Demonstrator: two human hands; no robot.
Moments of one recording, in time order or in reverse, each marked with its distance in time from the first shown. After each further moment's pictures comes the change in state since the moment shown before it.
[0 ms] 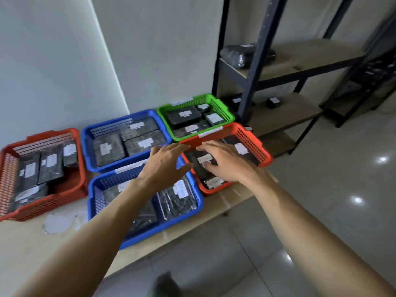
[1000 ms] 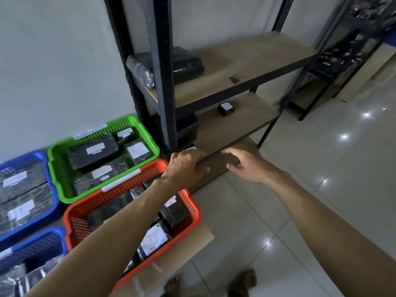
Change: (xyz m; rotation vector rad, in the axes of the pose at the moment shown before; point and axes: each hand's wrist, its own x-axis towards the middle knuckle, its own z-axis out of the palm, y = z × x) left_hand 0.342 0.189 0.191 -0.255 -0.226 0.021; right_hand 0.025 0.404 -0.131 0.125 -0.081 0.336
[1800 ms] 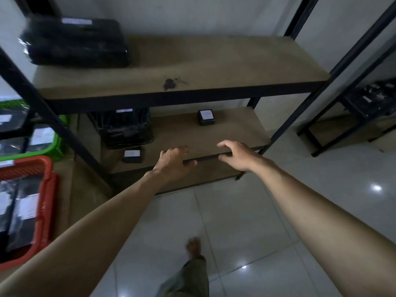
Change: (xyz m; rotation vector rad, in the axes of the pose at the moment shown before) left_hand 0.280 0.127 0.190 -0.062 0.021 -0.479; right_hand 0.189 0.333 -0.139 -0.067 -0.210 -0.087
